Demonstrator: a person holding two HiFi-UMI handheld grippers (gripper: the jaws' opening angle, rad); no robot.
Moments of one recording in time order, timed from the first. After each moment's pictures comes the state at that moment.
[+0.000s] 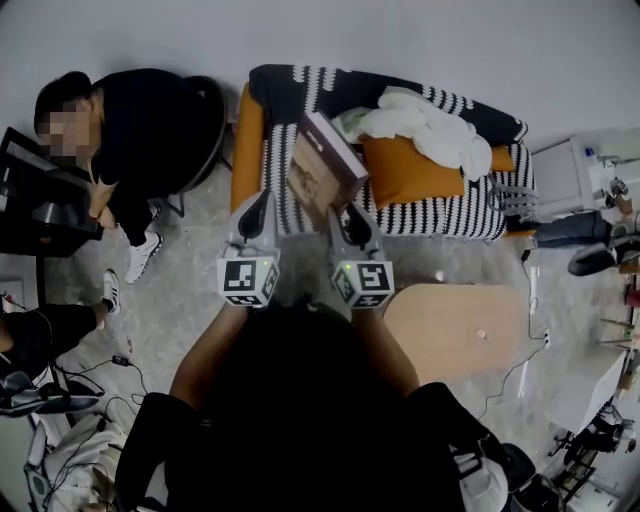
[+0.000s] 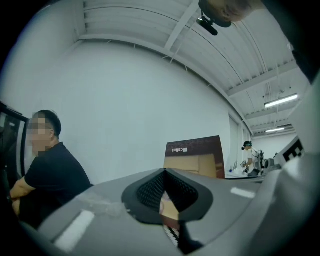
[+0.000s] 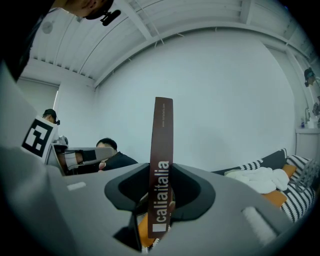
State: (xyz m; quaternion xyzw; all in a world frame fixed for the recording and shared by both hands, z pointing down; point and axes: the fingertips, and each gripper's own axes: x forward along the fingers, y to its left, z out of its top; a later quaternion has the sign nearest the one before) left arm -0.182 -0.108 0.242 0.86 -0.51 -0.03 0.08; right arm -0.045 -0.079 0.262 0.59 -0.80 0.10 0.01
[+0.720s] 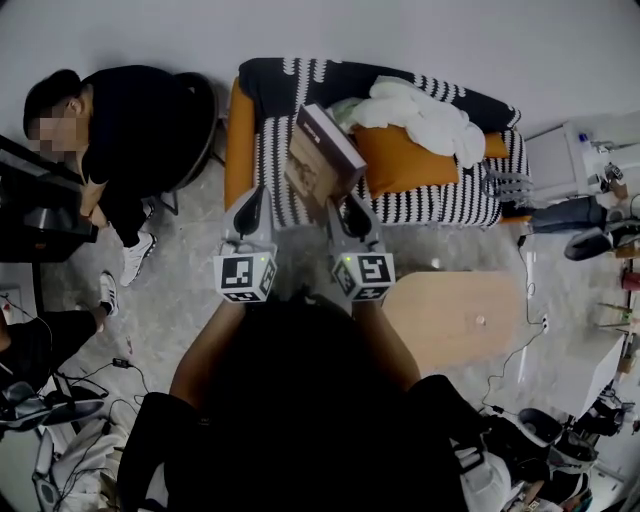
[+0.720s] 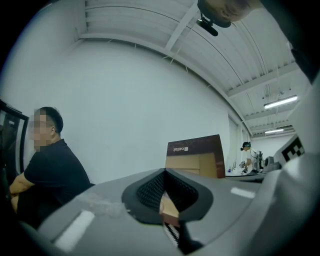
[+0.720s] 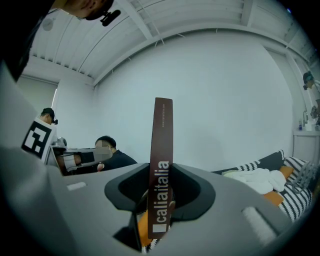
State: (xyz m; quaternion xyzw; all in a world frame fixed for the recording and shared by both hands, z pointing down) left arm -0.188 -0.106 0.244 0.86 -0.50 -0.04 0.09; right arm -0.044 -0.077 0.259 0.60 -0.79 0.10 0.01
